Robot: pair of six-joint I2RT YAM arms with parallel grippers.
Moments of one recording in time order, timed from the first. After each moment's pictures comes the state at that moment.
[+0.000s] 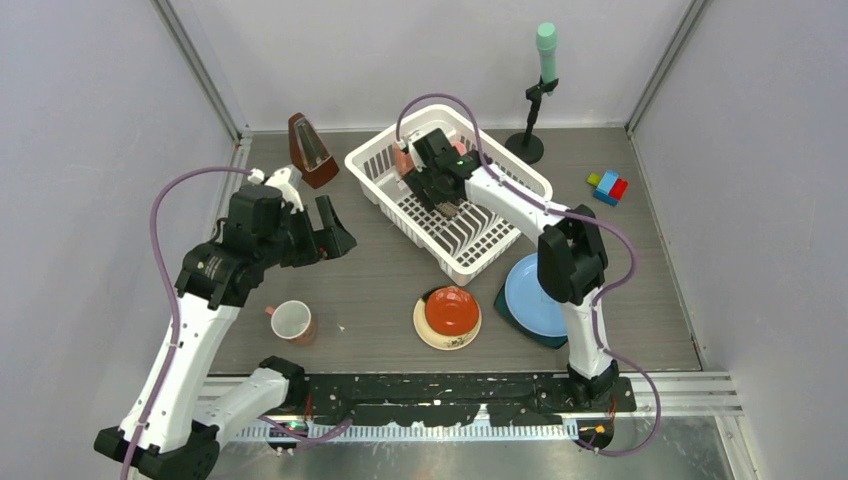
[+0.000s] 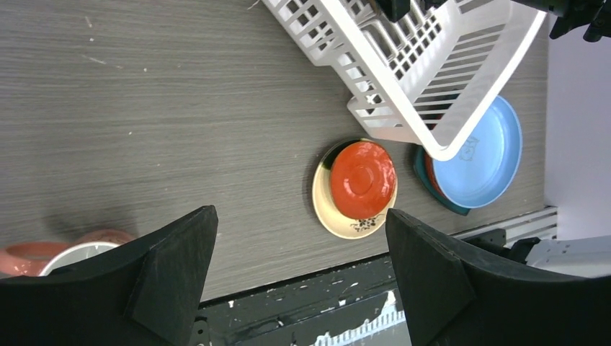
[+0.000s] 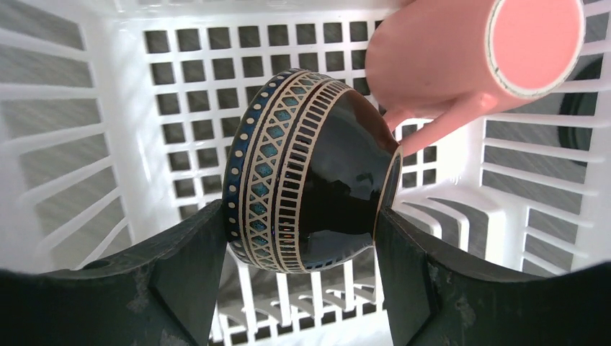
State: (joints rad) left arm -0.36 0.93 1.28 -1.01 0.10 -0.53; right arm 0.65 2.08 1.86 -0.66 0.18 -0.12
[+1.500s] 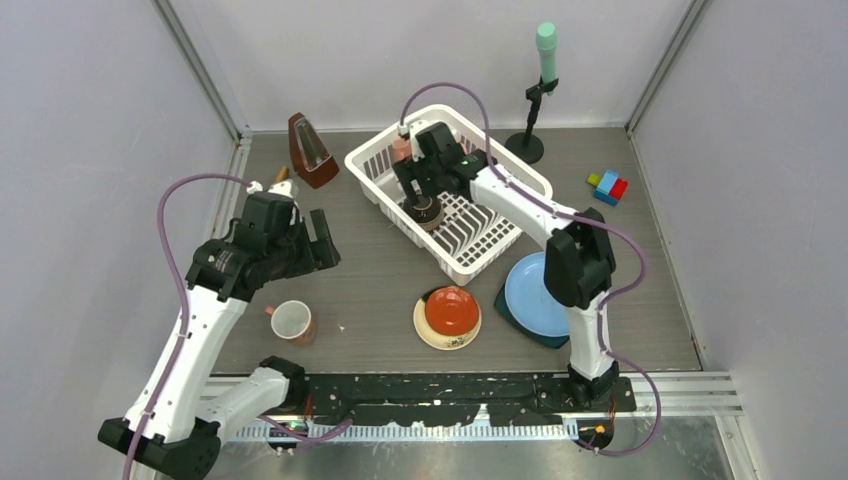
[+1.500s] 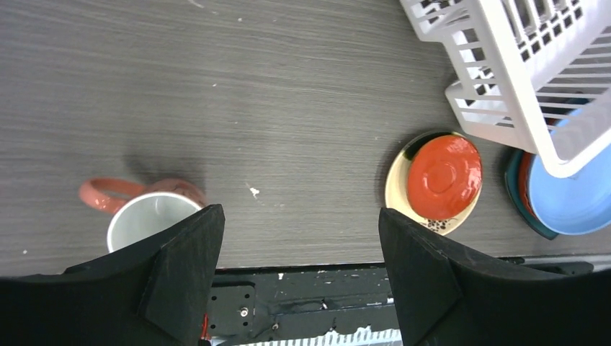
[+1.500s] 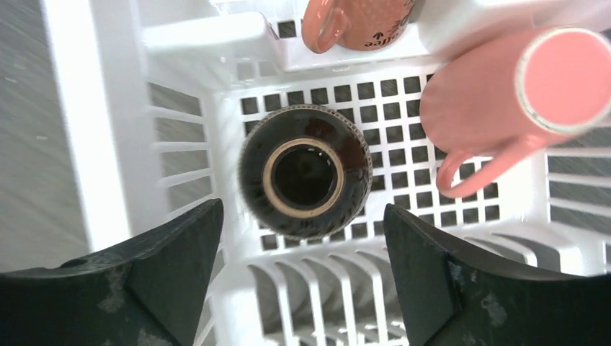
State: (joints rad) left arm -0.36 0.95 1.23 -1.12 -0.07 -0.52; right arm 0.66 2.08 1.85 -0.52 0.09 0.01
